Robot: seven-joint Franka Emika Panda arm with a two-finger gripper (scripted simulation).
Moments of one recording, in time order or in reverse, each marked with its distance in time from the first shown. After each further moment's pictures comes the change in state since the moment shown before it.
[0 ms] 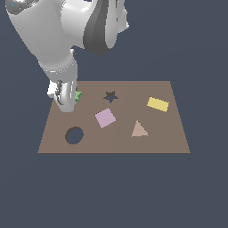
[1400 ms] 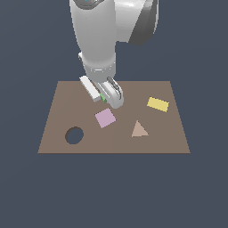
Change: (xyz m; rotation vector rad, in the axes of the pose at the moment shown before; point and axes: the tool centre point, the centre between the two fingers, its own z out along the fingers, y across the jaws) arm -0.116 -0.012 -0.009 0.001 0.001 -0.508
